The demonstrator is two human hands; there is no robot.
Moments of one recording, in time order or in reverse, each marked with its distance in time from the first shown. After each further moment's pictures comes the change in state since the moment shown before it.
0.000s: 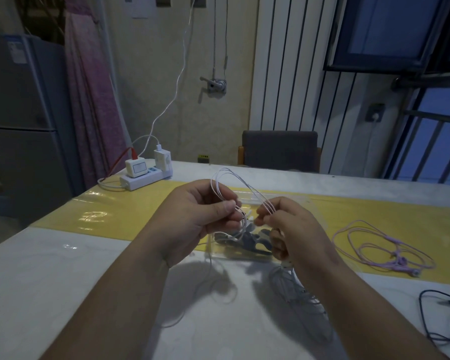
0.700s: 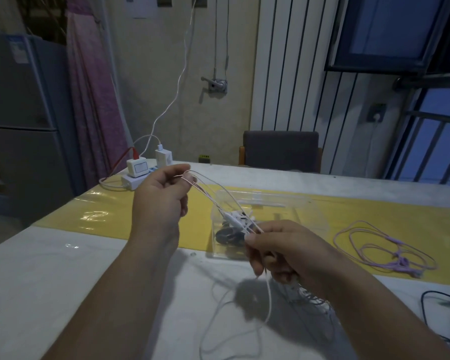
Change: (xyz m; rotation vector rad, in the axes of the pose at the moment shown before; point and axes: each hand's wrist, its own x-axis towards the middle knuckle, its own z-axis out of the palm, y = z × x) left_hand 0.016 -0.001 -0.021 0.012 0.570 0.193; right_hand -0.010 -0.008 -0.006 -0.075 -0.473 0.137
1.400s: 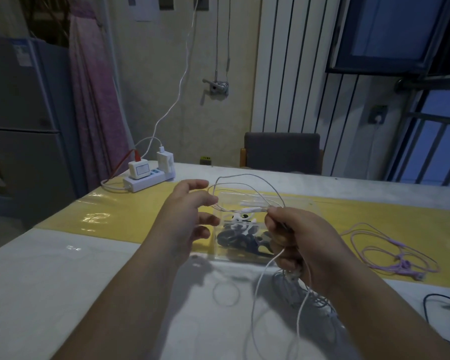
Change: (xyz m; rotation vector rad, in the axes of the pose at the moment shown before) left_hand -0.013 -0.001 0.010 0.124 -0.170 -0.308; right_hand 0.002 -0.004 -0.003 0.281 0.297 -0.008
